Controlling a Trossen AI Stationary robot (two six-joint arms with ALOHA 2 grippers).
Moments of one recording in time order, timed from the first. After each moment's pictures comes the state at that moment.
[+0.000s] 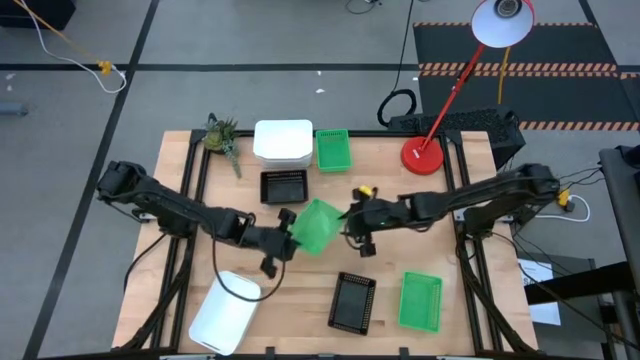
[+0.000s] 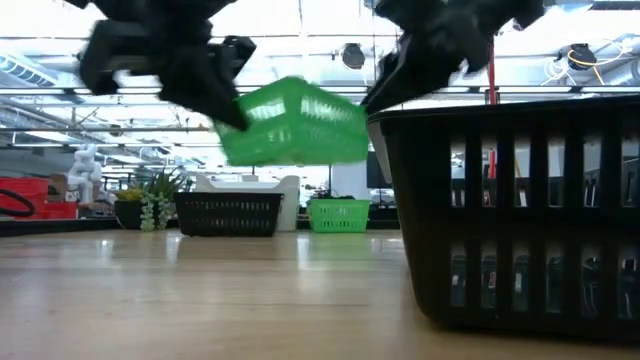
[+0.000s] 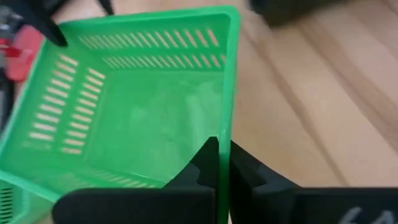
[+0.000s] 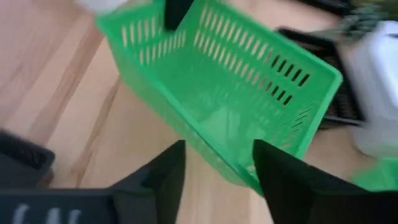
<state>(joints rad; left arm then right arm) -0.29 1.46 0.87 -0.21 -0.26 0.35 0.14 1.43 0.88 -0.13 0.15 -0.15</state>
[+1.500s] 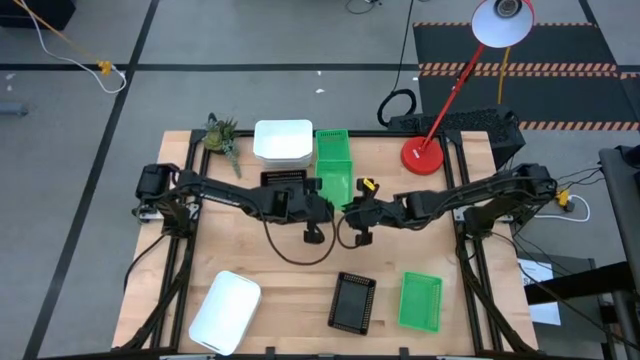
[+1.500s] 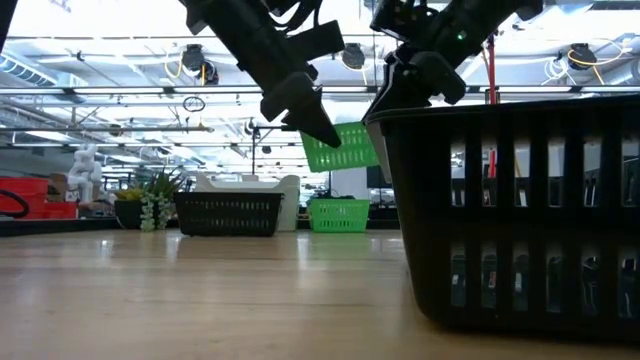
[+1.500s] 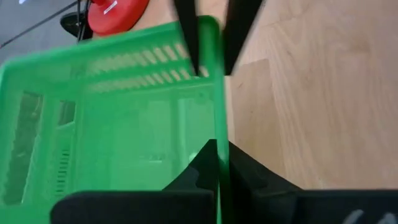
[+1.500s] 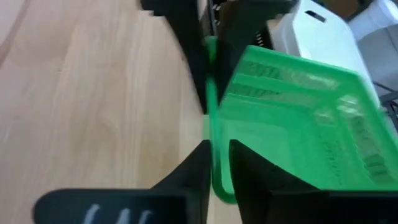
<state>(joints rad) -0.06 1.76 1.21 -0.23 -0.35 0.28 0.10 1.47 0.92 -0.21 0.42 -0.23</state>
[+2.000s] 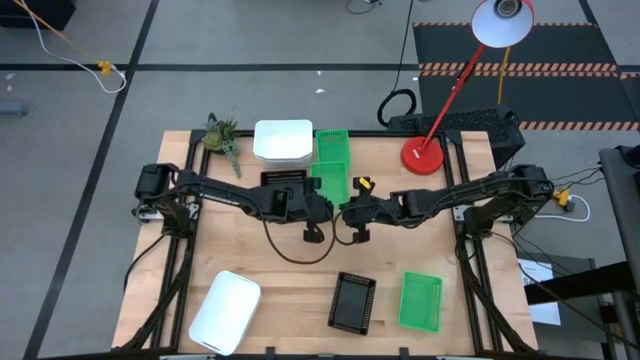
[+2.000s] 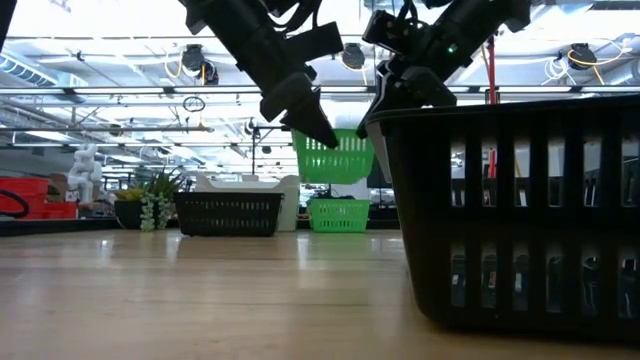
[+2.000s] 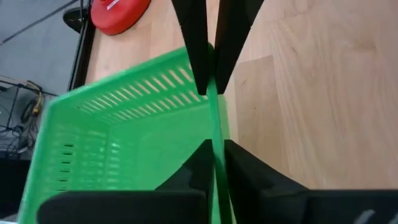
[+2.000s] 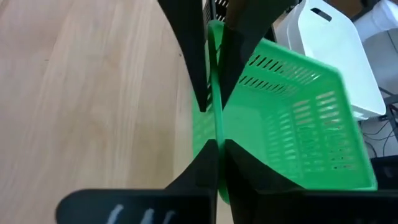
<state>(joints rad) -0.06 1.76 1.20 -0.24 -0.35 0.27 0.07 1.50 0.92 -0.17 0.39 -0.28</state>
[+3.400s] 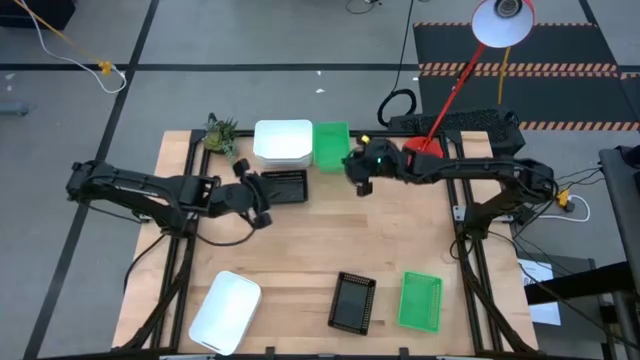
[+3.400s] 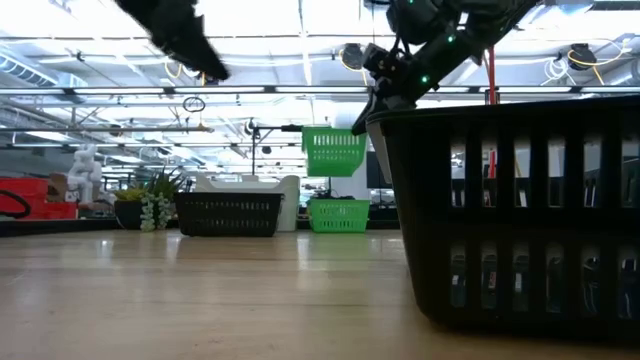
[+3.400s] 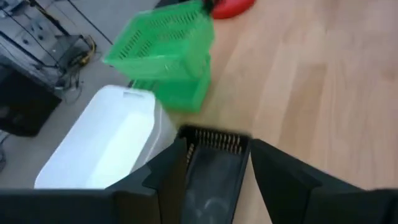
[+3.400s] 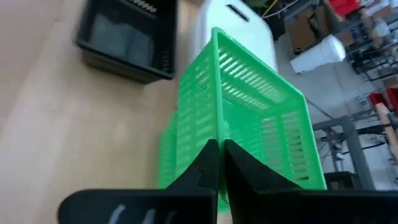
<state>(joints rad) -0.12 1.11 0.90 -0.51 -0.59 -0.09 -0.33 1.45 0.92 -0.02 0.16 -0.74</state>
